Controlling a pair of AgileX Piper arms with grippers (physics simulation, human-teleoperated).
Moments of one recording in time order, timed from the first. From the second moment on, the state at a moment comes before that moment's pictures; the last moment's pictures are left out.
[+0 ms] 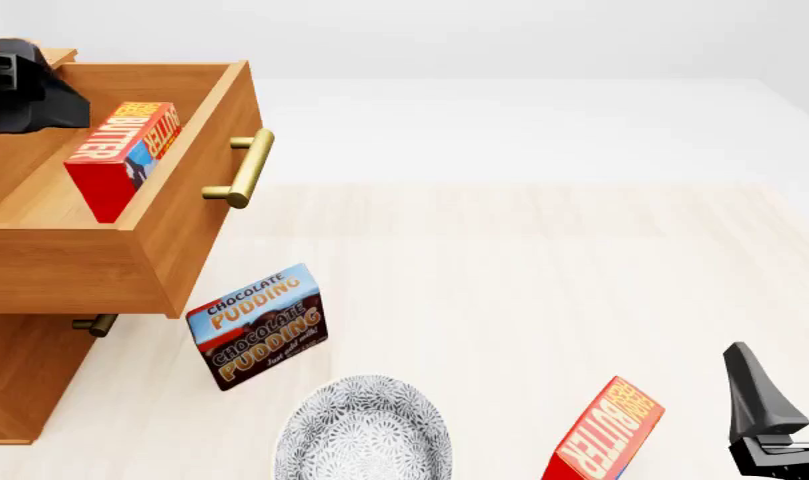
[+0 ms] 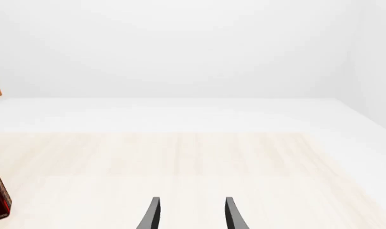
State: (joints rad) left arm -0.09 1.11 -1.48 1.16 -0.04; right arm 0.00 0.03 -0.01 -0.02 0.00
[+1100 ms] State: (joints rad) left arm -0.52 1.54 -1.84 0.99 -0.02; right arm 0.00 0.03 -0.01 -0.02 0.00
